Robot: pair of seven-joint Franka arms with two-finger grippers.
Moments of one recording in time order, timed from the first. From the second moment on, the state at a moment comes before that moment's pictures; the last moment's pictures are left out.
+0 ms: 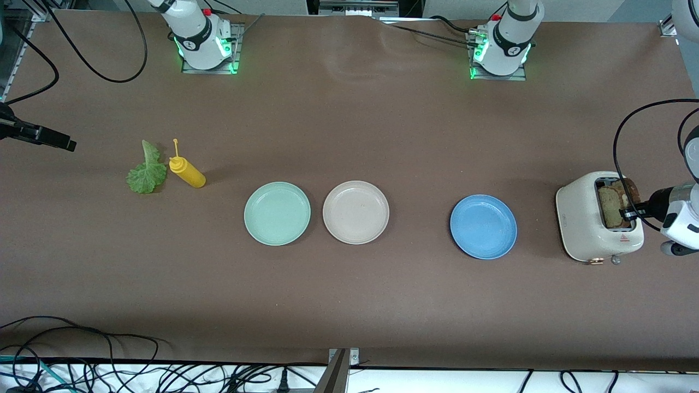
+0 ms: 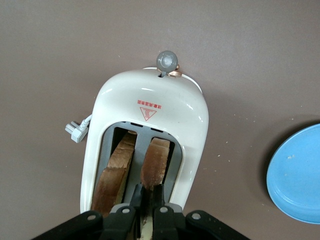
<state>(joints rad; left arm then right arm) 0.22 0.49 0.00 -1.46 0.10 1.77 -0.09 -0.04 0.12 -0.11 -1.57 -0.01 1.53 0.06</state>
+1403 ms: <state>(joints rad) 0.20 0.36 -0.13 -1.28 0.10 1.43 0.00 -0.04 0.12 -0.11 -1.57 -0.01 1.53 0.06</state>
